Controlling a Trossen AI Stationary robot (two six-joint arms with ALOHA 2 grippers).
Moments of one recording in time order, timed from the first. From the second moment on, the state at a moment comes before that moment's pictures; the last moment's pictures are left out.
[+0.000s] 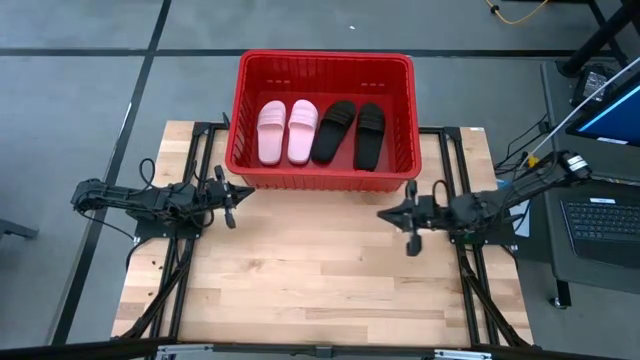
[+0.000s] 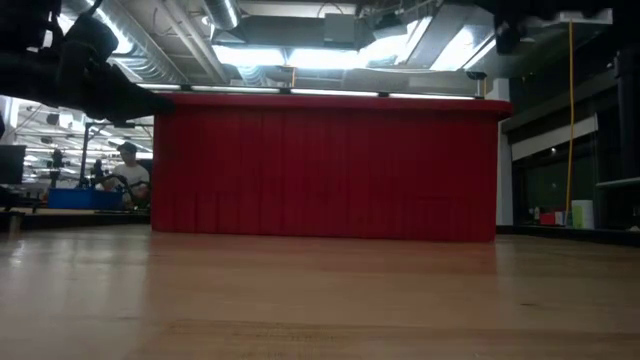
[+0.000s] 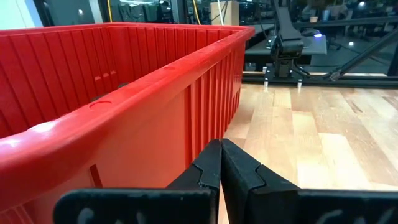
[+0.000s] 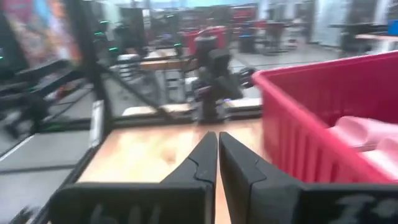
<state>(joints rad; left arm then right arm) -0.08 0.13 0.02 0.03 -0.45 0.01 0.40 0.84 0.43 0.41 0.44 0.07</state>
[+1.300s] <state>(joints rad) -0.08 0.13 0.02 0.03 -0.45 0.01 0.18 0.11 0.01 0.38 -0.10 -0.01</state>
